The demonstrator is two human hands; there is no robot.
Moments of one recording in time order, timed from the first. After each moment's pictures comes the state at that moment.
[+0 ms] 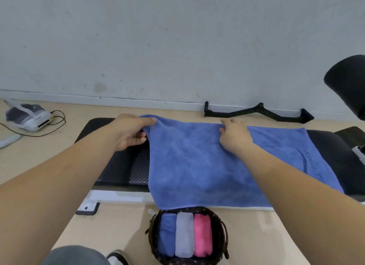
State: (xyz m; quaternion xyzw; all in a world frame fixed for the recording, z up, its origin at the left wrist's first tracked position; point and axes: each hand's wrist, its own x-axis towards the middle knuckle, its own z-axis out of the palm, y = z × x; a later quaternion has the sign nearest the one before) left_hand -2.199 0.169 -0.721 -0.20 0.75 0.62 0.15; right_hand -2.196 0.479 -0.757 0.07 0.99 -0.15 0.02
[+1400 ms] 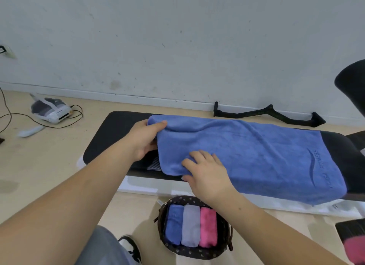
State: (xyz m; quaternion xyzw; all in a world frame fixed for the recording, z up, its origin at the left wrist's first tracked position) left_hand -2.136 0.174 -0.731 -0.17 0.67 0.72 0.11; right_hand -2.055 0.381 -0.779 -0.21 0.97 -0.07 -0.02
